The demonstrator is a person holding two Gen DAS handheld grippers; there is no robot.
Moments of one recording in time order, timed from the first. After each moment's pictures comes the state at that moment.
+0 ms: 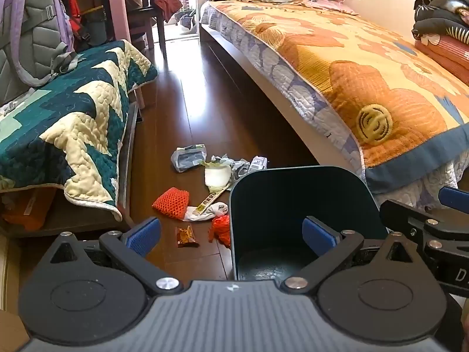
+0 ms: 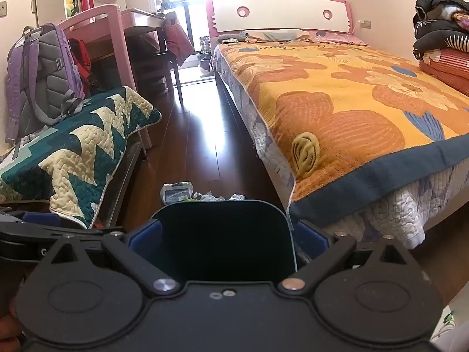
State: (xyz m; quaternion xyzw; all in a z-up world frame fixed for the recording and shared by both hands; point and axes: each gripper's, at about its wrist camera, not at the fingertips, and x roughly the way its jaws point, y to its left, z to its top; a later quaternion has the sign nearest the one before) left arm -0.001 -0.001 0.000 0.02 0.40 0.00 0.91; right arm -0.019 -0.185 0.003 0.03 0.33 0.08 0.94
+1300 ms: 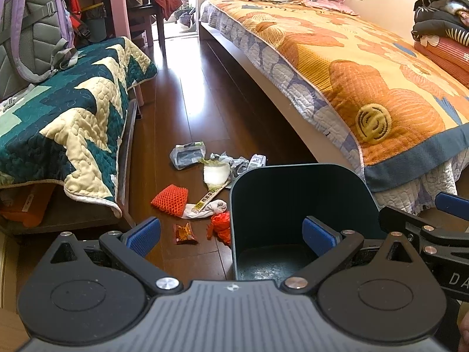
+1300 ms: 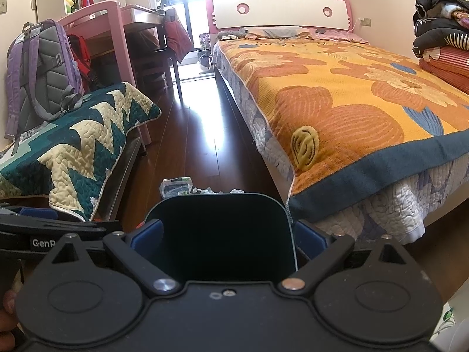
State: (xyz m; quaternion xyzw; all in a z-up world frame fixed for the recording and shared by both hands) left arm -0.003 0.003 0.000 0.00 0.41 -0.01 0.91; right arm -0.022 -0.185 -0.001 0.03 0.34 0.08 0.94
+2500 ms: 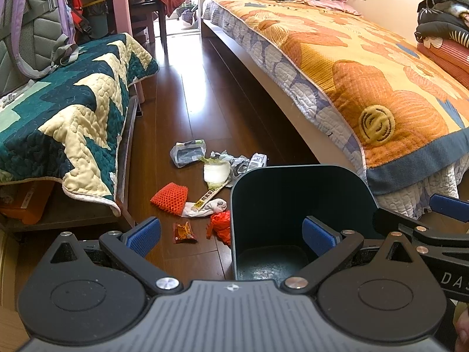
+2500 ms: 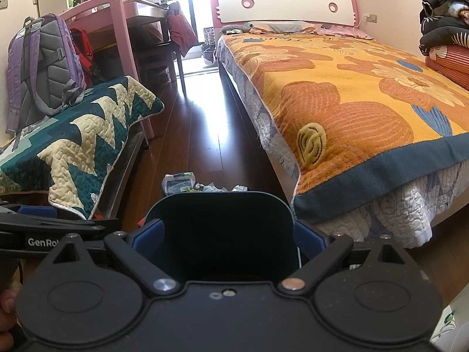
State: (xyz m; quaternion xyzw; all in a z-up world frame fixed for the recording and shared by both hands) left arm 0.002 0.007 -0.003 0.00 0.42 -0.01 0.91; right arm -0.013 -0.183 -0.006 0.03 0.35 0.09 0.93
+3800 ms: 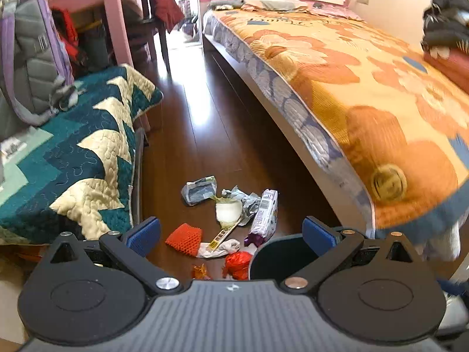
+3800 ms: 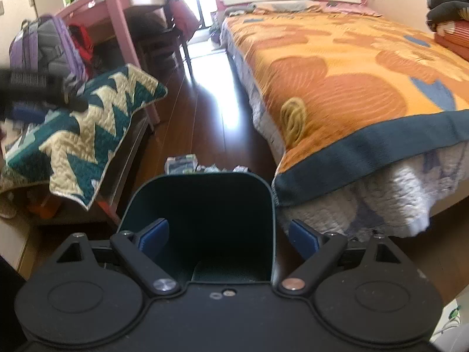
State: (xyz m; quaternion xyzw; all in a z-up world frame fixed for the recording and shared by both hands) left arm 0.094 0.028 0.068 0.00 0.42 -0.01 0.91; right arm 0.003 -0.232 -0.023 0.04 0.39 0.13 0.91
